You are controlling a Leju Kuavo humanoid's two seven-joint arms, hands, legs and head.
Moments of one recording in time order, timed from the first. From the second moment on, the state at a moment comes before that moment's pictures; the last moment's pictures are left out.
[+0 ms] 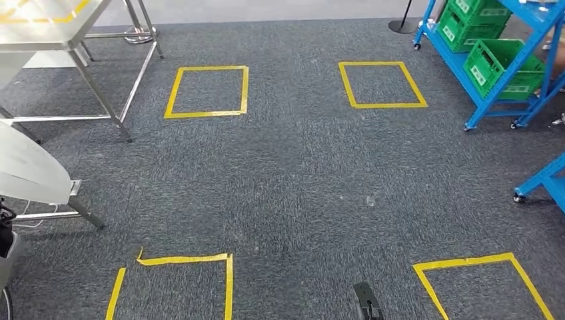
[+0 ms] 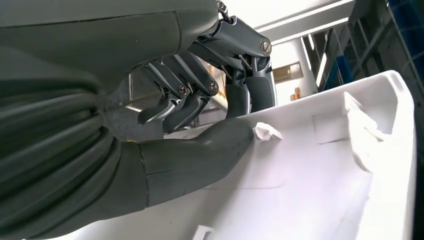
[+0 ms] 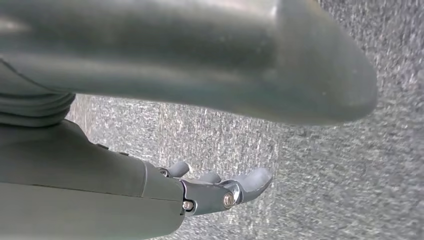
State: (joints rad) left arm -0.89 0.16 -0.21 -0.72 0.09 0.24 -0.63; right arm -0.06 0.13 -0.87 -0.17 0.77 0.12 0.05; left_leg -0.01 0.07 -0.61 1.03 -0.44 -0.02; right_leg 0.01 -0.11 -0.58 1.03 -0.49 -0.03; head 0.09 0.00
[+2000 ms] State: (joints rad) left arm -0.90 0.18 -0.19 -0.74 0.08 0.25 -0.60; right arm -0.05 0.13 -0.88 -0.17 0.78 0.13 0.05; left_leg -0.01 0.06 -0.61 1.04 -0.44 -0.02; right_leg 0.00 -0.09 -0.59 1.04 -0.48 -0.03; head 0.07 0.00
